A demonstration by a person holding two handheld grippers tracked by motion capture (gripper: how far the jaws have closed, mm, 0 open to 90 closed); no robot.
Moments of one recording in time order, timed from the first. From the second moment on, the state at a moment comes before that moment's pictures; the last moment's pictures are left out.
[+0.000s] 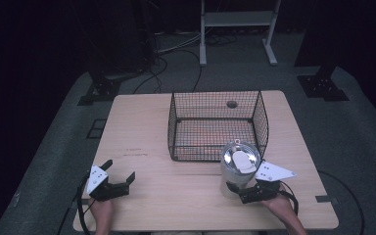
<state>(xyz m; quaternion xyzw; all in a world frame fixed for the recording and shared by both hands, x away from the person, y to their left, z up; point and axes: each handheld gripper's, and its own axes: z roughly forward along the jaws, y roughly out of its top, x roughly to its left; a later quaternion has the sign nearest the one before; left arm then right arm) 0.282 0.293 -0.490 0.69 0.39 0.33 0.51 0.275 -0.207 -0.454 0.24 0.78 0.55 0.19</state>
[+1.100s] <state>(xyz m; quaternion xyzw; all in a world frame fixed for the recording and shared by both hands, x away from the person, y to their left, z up) 0.283 0.293 -0.490 0.69 0.39 0.33 0.51 0.288 -0.195 -0.414 0.20 0.77 0.59 0.16</state>
